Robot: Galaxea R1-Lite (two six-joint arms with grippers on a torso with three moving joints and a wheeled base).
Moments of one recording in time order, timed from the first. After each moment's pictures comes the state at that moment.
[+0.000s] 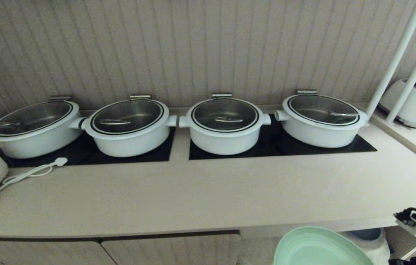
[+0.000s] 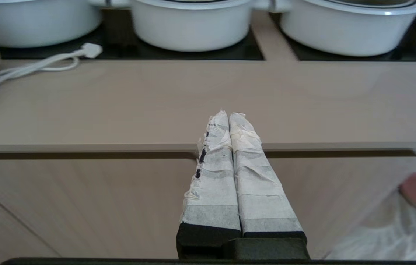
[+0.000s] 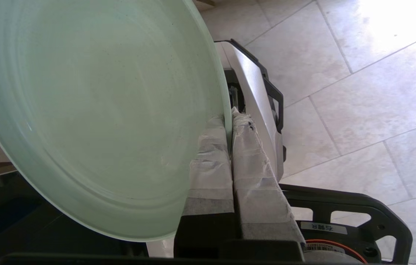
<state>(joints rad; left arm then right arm) 0.00 0.00 0.00 0.00 0.00 -0.04 0.21 1.28 -0.40 0.24 0.14 0.40</state>
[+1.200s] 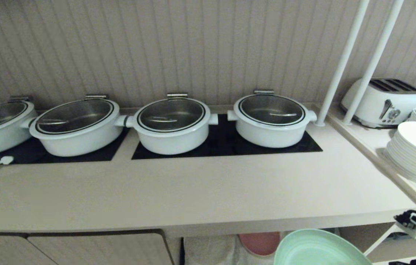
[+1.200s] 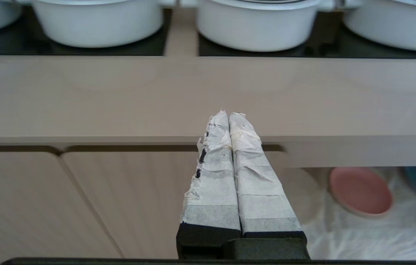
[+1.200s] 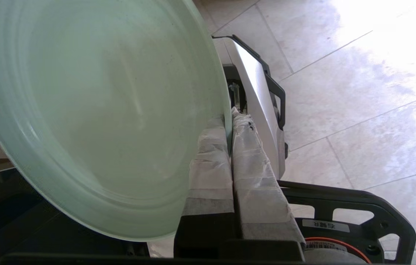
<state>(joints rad) 0.00 0.00 0.00 0.00 0.00 -0.04 0.21 1.28 -0.39 0.24 0.15 0.40</state>
